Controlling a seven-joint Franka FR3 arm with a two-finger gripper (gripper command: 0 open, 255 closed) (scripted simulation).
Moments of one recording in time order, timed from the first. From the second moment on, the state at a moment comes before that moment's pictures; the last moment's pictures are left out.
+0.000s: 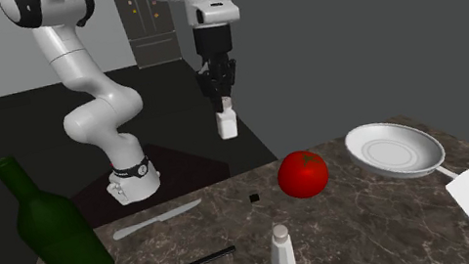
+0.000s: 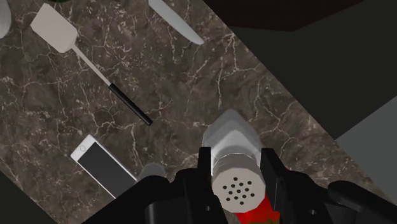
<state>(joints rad) -0.01 -0.36 0.11 -2.12 -0.07 1.77 0.00</state>
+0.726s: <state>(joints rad) -0.01 -0.34 0.10 -1.96 -0.07 1.63 -0.01</state>
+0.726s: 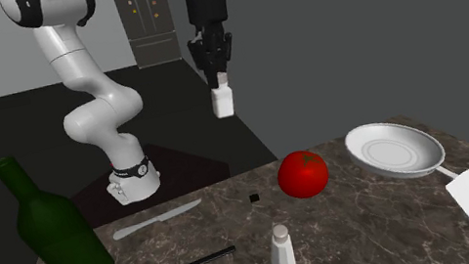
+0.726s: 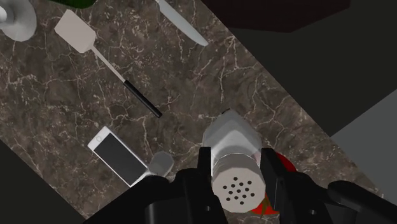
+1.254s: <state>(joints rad) -0.02 -0.32 0.08 -1.86 -0.08 1.55 -0.05</state>
